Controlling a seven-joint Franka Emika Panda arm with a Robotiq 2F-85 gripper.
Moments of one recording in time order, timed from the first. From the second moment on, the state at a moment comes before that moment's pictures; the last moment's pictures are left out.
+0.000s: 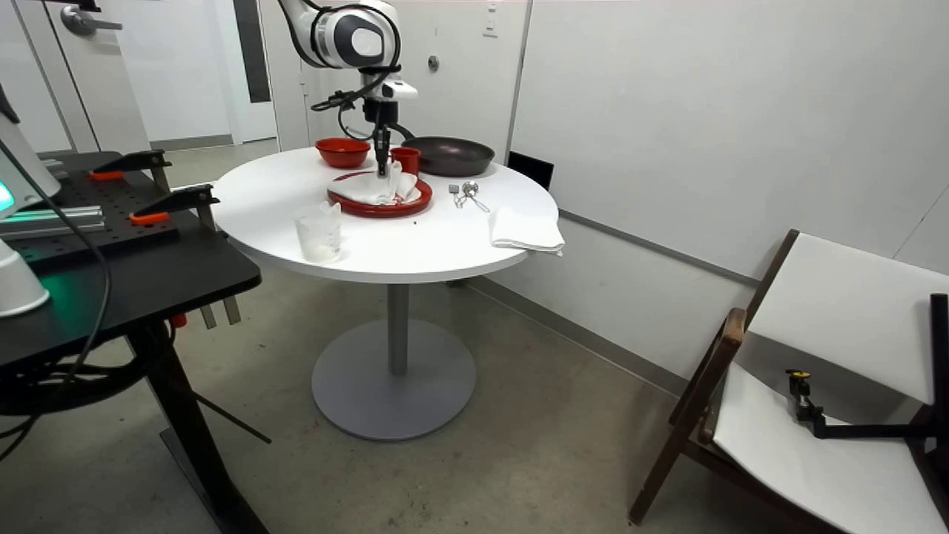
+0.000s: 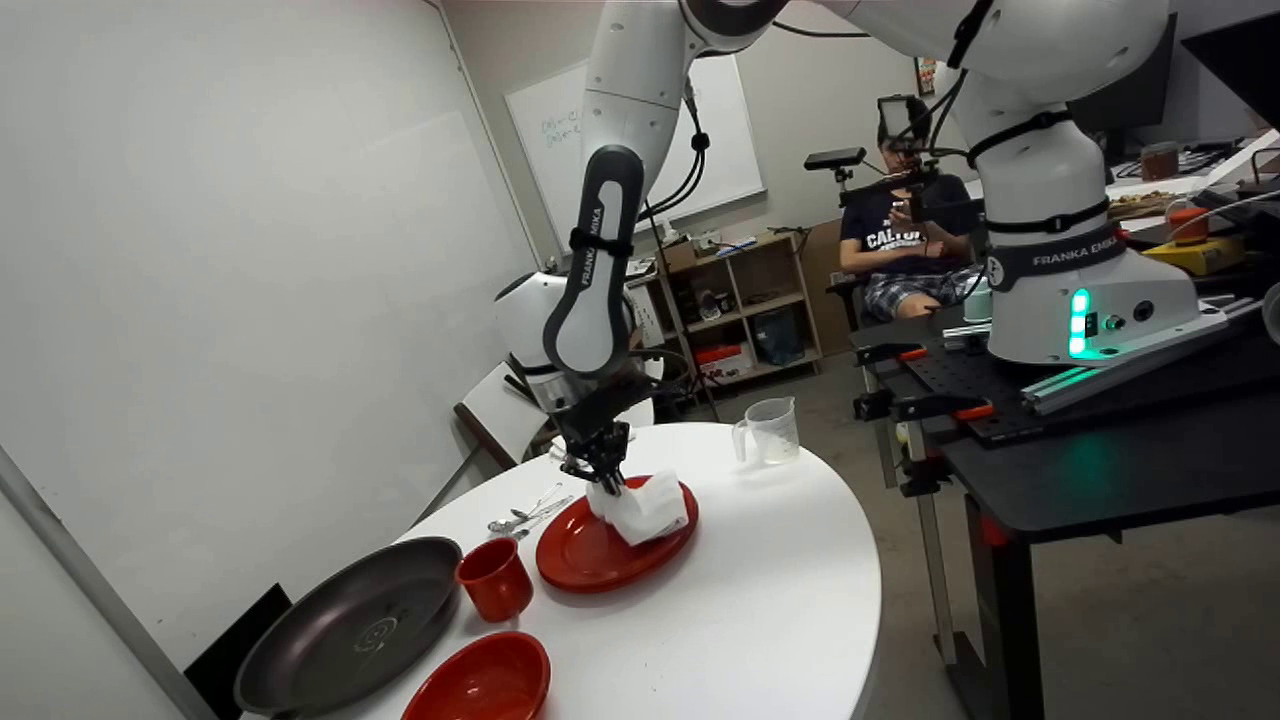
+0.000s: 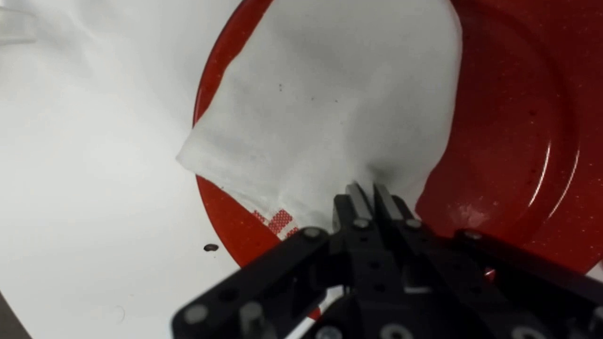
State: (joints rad) arm 0.11 0.81 -0.11 -1.81 -0.03 2.58 0.79
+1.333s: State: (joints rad) arm 0.19 0.93 -0.16 -1.72 0.01 2.81 0.79
